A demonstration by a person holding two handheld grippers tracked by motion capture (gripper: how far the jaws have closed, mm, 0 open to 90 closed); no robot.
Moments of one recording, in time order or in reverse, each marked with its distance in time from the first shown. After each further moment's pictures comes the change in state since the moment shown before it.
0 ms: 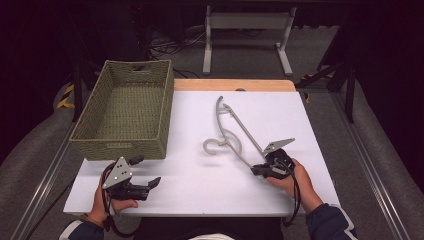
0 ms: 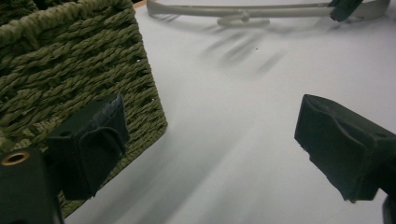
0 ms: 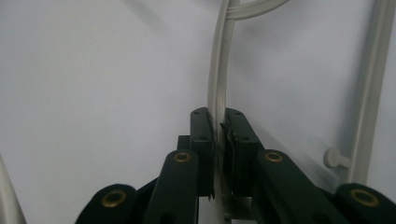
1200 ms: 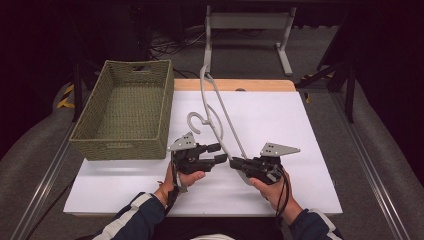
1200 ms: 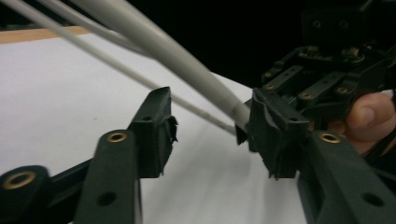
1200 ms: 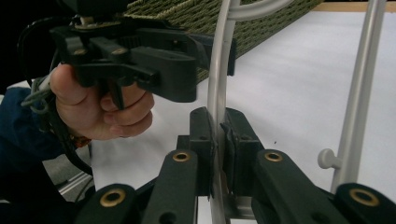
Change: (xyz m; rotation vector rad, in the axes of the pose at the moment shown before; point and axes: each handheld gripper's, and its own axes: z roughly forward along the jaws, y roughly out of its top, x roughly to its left) left arm -0.051 0.092 0.140 -0.181 -0.444 -0.214; right arm 0.051 0.015 0.000 -0.503 0.177 0.032
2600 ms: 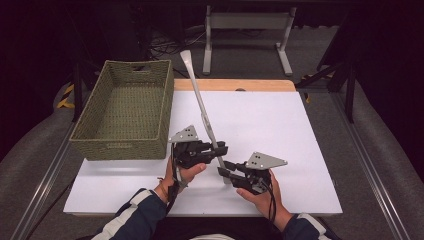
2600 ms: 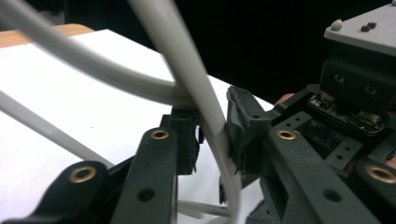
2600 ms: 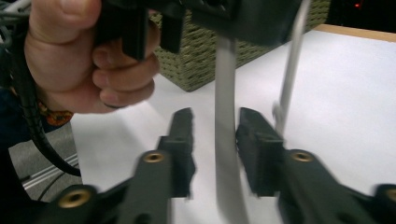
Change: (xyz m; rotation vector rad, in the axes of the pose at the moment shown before) left arm -0.007 0.037 -0.006 0.074 0.015 -0.004; right arm 0.033 -0.007 0.016 -0.019 -0.074 -0.123
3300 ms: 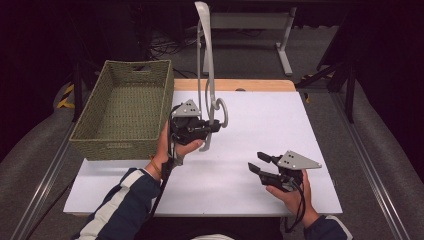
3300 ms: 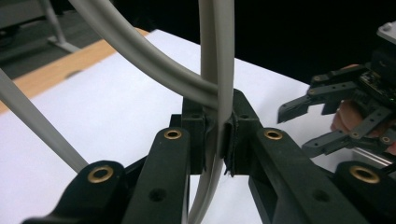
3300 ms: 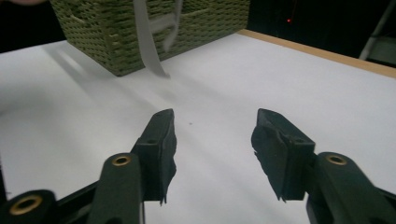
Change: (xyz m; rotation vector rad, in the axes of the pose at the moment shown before) left arm 0.005 0.074 -0.022 0.135 0.197 0.128; right arm -0.042 -0.014 -0.062 -0.006 -0.214 -0.085
